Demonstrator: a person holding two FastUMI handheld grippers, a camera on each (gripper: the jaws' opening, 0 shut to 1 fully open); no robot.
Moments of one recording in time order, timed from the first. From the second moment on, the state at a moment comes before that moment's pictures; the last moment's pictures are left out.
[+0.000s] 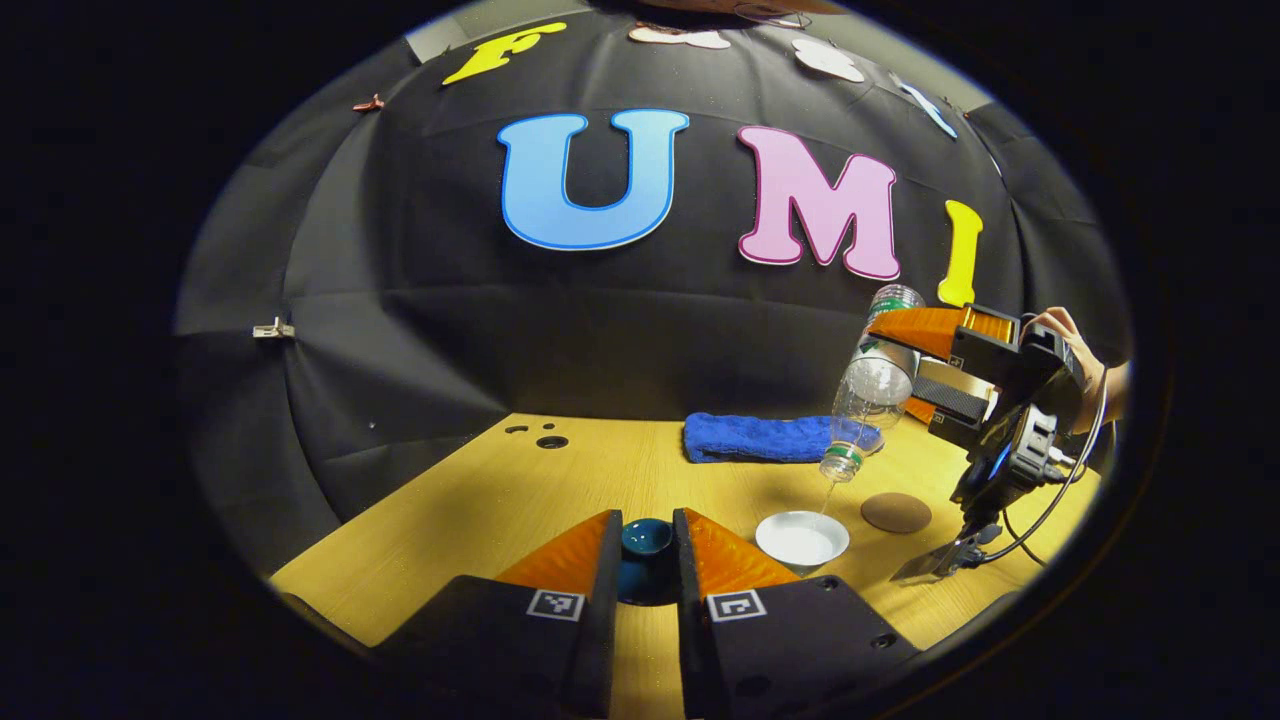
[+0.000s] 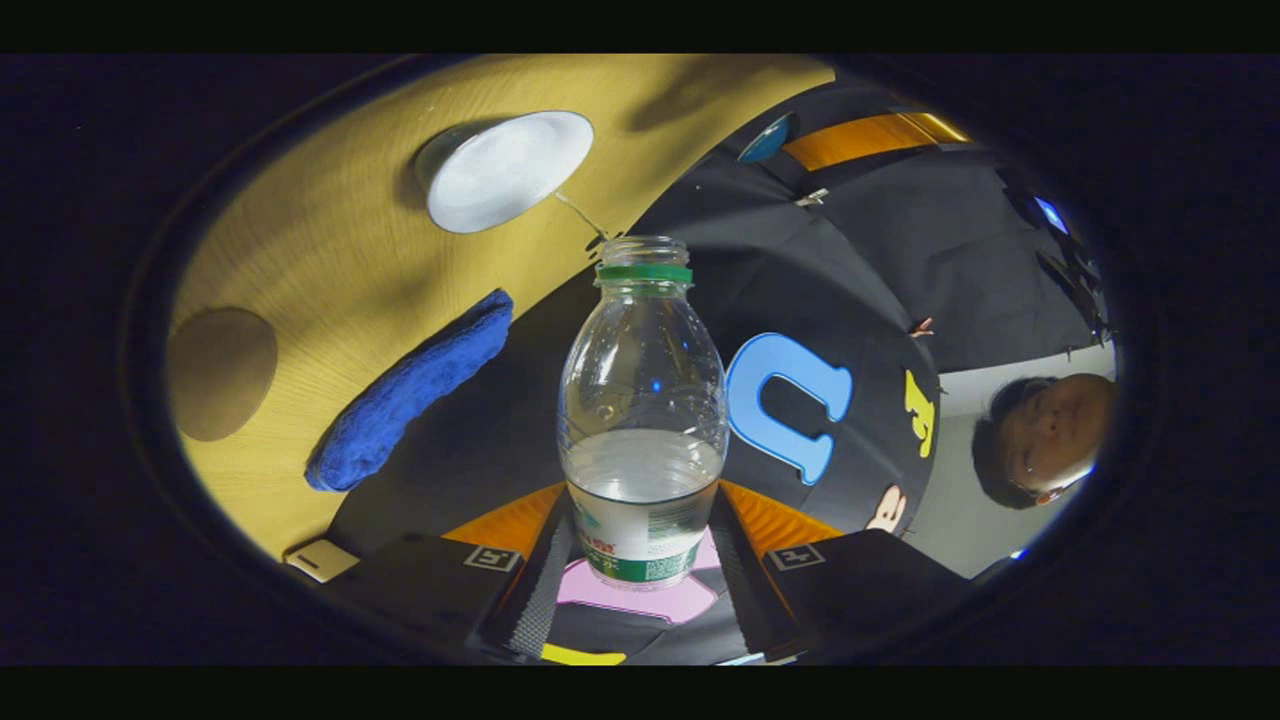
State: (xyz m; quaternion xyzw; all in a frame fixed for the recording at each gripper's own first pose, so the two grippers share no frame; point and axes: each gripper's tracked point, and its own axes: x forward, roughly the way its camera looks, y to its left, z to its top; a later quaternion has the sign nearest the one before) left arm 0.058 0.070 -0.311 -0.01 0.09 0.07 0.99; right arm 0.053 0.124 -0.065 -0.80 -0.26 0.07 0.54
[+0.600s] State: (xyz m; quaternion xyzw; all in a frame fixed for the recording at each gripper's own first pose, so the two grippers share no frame) left arm 0.059 0.068 -0.315 -0.01 0.10 0.06 0.99; right arm 0.054 0.102 -0.149 -0.61 -0.02 0.17 0.77
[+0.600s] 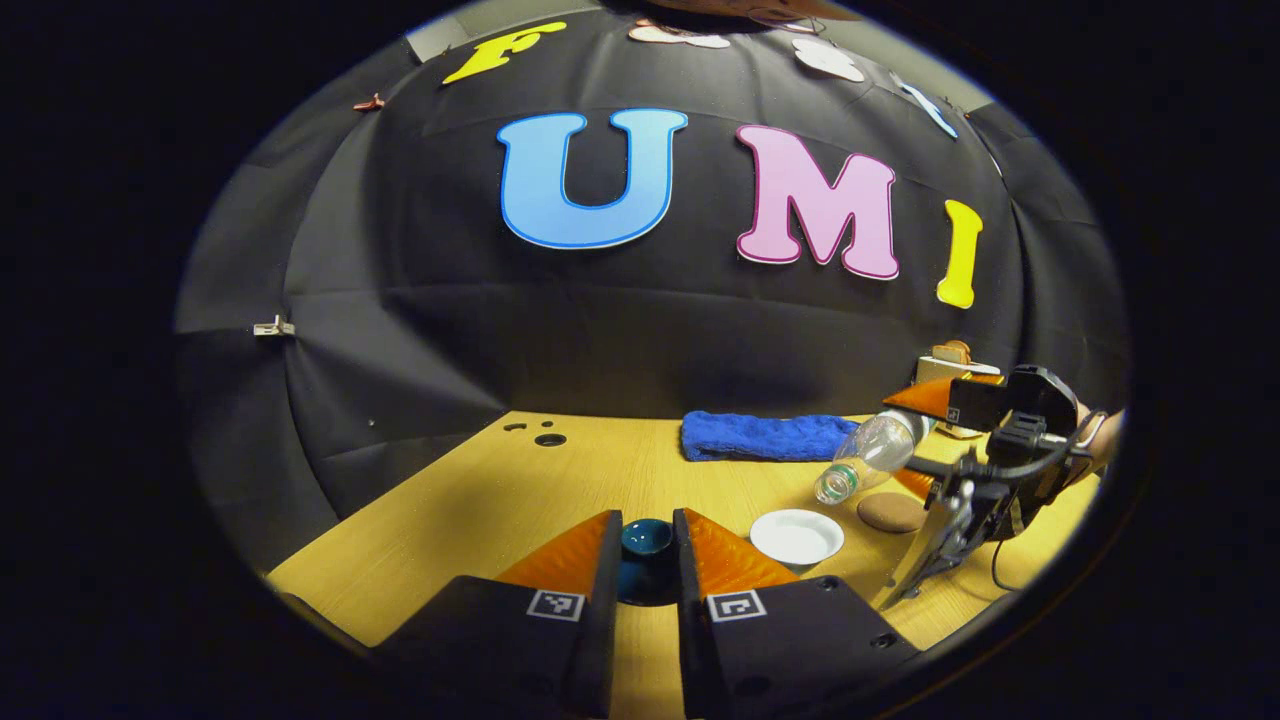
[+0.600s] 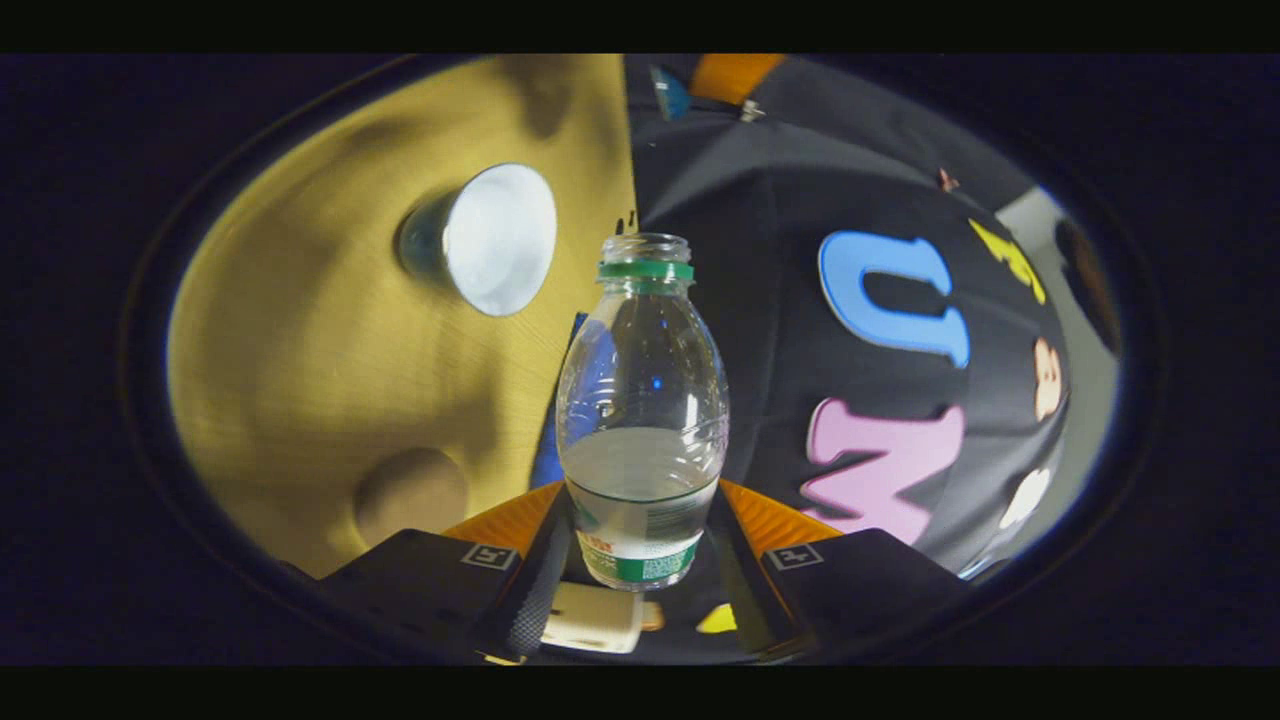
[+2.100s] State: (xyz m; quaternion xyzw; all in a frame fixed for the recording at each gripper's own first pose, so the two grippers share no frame) left arm 0.102 0.007 -0.308 0.00 0.10 0.01 0.99; right arm -0.015 0.144 -0.226 0.15 0.16 0.14 0.97
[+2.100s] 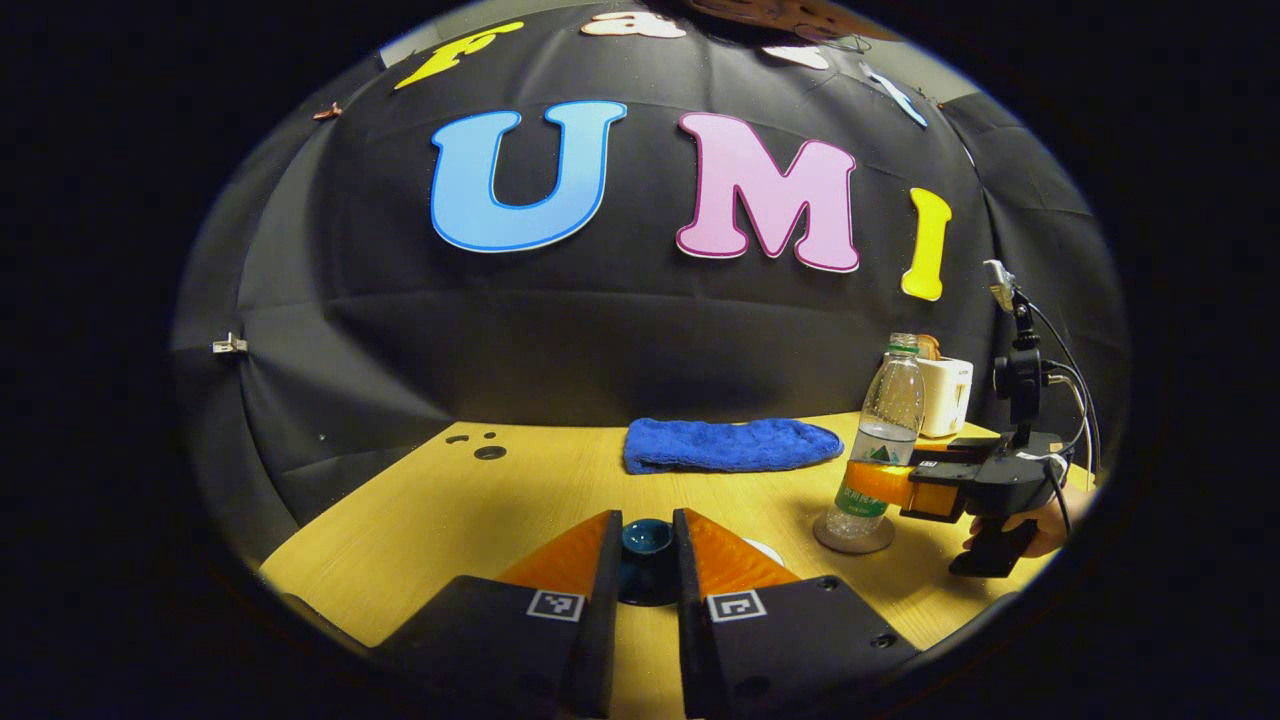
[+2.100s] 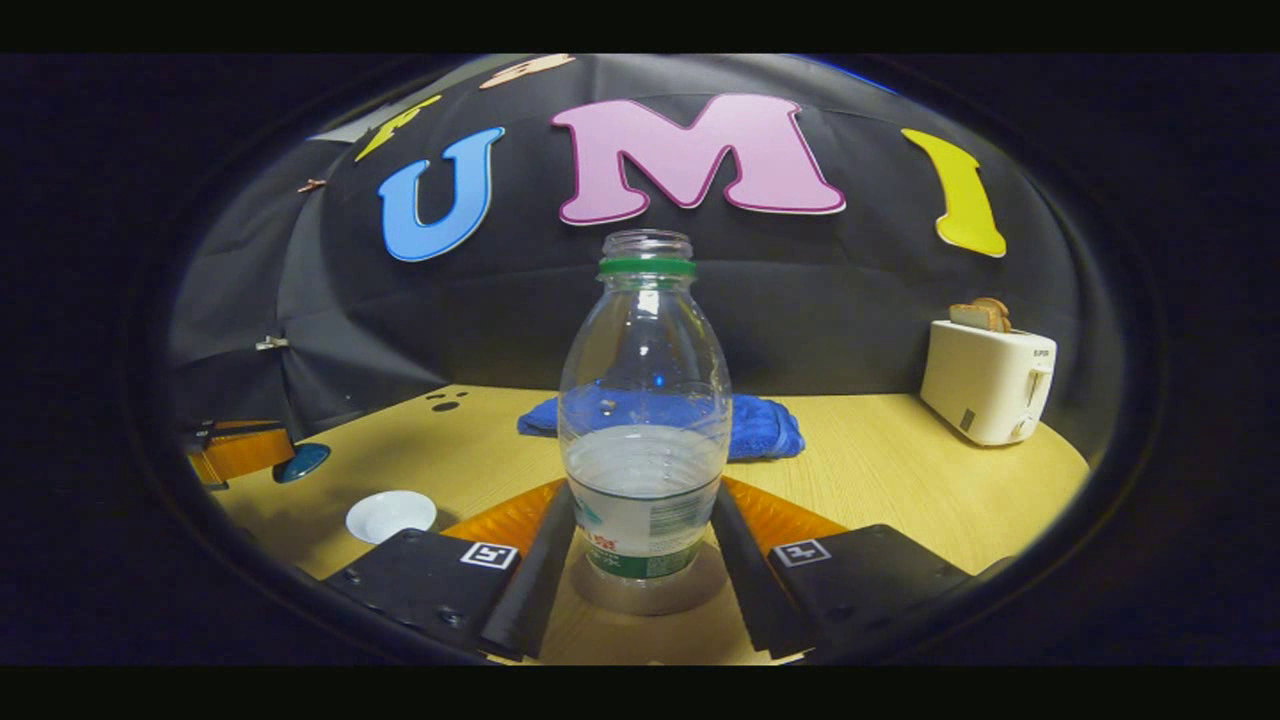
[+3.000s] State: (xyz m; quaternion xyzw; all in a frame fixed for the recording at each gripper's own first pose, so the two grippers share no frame) left arm 0.130 -0.037 -0.331 -0.02 0.11 -0.02 0.99; right arm -0.087 0.121 -0.255 0.17 0.24 0.13 0.95
